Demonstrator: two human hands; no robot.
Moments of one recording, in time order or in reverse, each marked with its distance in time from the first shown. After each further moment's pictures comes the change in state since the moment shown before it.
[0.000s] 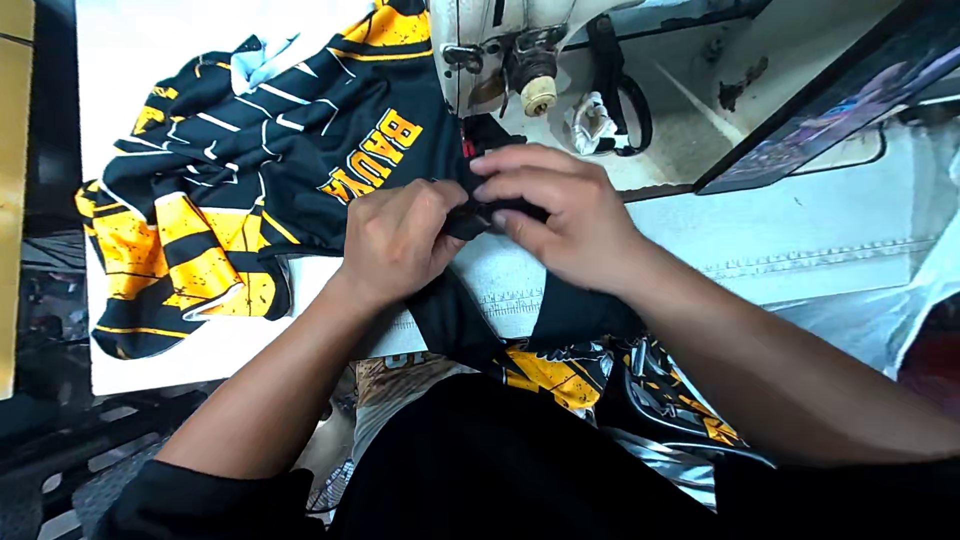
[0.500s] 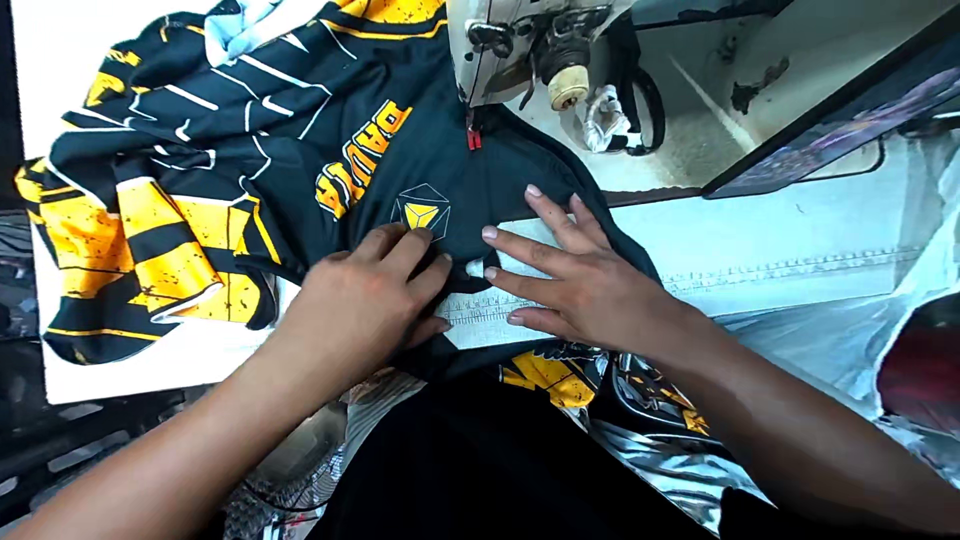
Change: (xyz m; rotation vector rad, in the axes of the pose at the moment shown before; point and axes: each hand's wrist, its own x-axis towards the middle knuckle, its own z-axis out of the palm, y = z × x) left_hand -0.013 0.030 -0.063 0.116 -0.865 -0.167; right_hand -0.060 -0.009 0.003 -0.481 -0.431 -0.076
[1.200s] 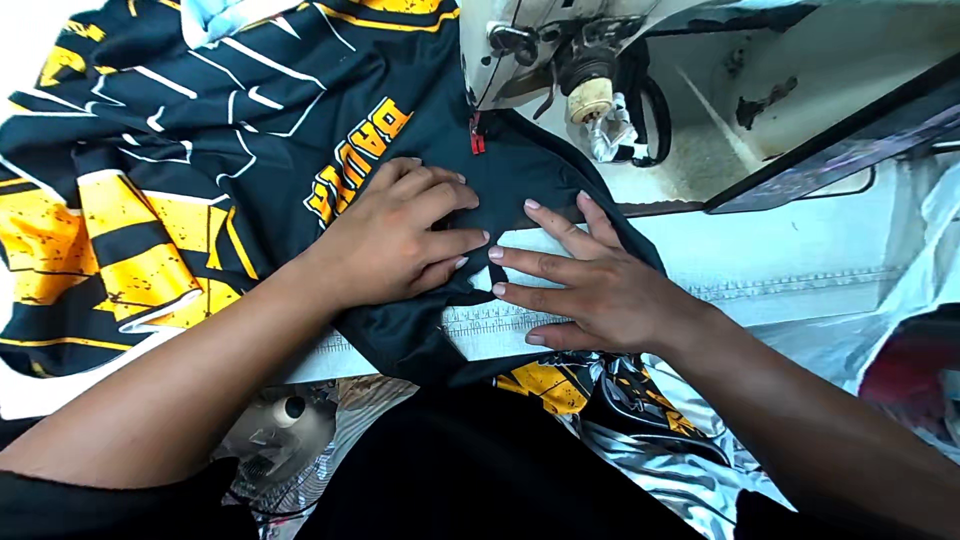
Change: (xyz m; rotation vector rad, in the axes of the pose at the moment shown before) left_hand 0.061 -0.057 0.038 -0.227 0.286 0.391; right_hand -0.004 0.021 -0.006 0.012 -0.037 -0.099
